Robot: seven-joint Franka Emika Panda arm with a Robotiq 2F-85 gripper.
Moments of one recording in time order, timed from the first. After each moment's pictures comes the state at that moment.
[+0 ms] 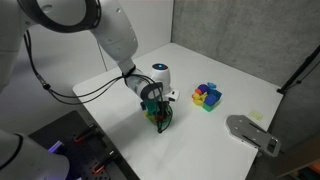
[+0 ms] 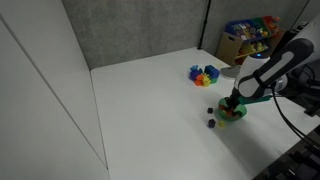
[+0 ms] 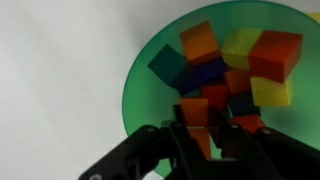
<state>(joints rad) 0.04 0.71 -0.16 -2.14 0.04 2.86 0.24</state>
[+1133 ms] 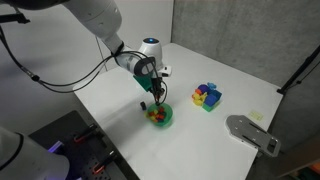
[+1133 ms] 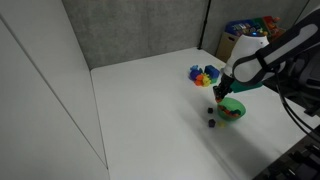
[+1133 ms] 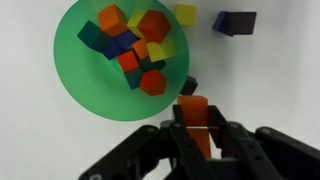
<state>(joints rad) 0.11 0.52 -0.09 -2.15 0.03 2.74 0.23</state>
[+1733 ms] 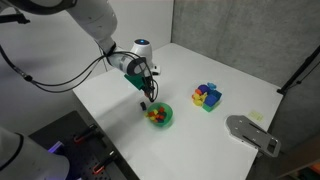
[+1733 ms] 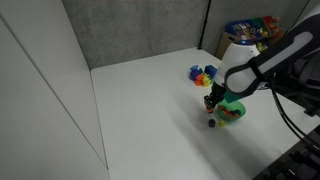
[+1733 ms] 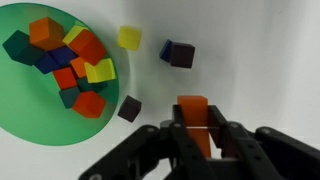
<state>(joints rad) 0.10 0.56 0.03 -2.15 0.04 2.75 0.18</state>
